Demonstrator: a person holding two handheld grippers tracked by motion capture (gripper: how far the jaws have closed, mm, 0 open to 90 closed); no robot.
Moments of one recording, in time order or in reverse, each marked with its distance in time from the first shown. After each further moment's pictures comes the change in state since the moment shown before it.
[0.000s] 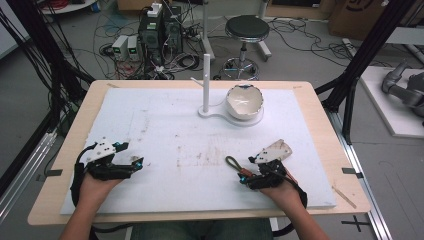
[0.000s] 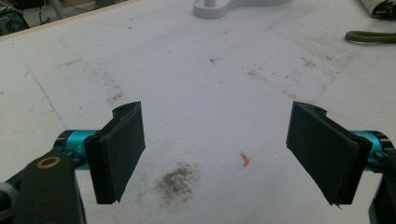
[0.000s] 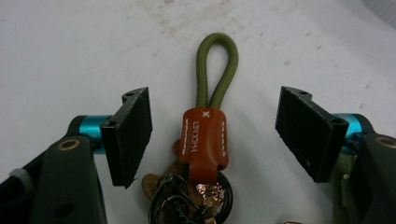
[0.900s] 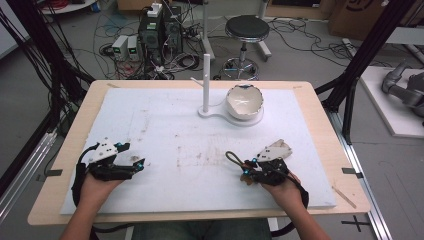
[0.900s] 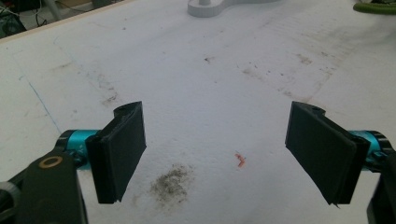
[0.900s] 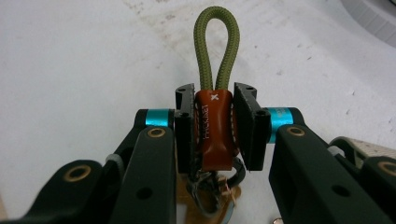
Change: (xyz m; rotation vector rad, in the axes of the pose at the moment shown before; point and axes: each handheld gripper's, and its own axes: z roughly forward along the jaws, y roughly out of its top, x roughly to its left) left arm -0.004 0.001 0.001 0.011 -0.004 0.021; right arm -0.002 0.006 -0.011 -0.031 0.003 0.012
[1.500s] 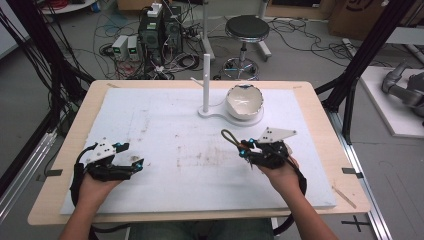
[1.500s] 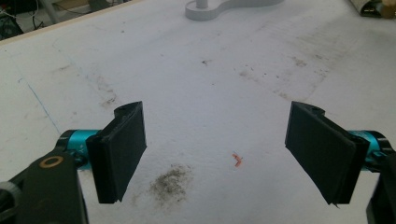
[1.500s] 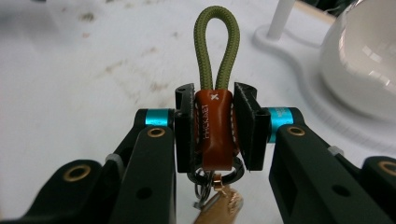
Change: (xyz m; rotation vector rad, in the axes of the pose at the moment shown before) left arm 0.001 0.001 -0.003 -0.015 -0.017 0.001; right arm -0.009 0.057 -0.019 -0.146 -0.027 -0.010
